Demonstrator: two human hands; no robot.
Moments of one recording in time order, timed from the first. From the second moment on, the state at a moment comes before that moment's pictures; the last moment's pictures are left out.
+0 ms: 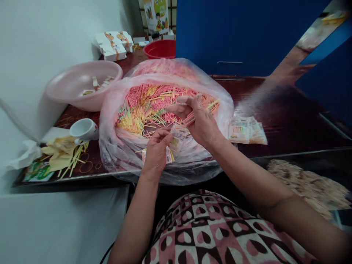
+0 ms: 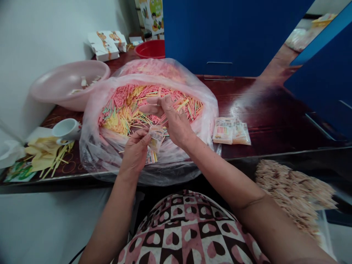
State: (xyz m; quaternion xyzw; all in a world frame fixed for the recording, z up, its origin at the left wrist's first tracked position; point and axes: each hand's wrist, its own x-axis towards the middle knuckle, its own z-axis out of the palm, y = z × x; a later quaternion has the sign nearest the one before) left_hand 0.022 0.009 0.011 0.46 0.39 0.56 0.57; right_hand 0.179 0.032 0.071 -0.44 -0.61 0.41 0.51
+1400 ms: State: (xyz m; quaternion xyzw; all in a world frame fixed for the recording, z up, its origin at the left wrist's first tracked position) left_hand 0.045 -0.001 0.018 0.47 0.41 0.57 0.54; right_hand 0.190 0.011 0.030 -0.47 -0.57 0.47 0.48
